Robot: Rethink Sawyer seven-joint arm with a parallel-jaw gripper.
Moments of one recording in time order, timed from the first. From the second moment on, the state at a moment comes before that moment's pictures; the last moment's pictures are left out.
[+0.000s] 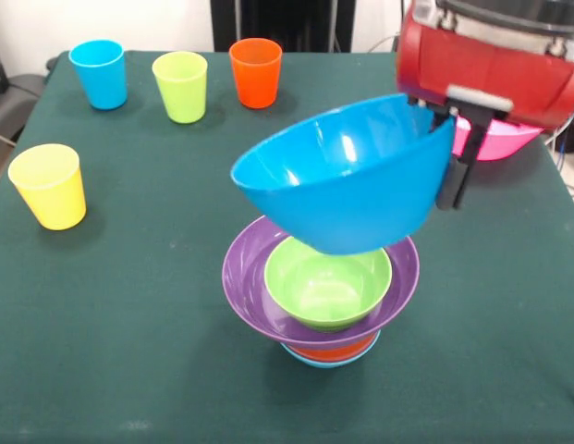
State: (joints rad) arm -0.12 -0.43 0.20 0.74 -0.37 1.06 2.20
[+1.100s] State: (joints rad) arm -0.07 -0.27 0.10 0.54 -0.51 1.32 2.20
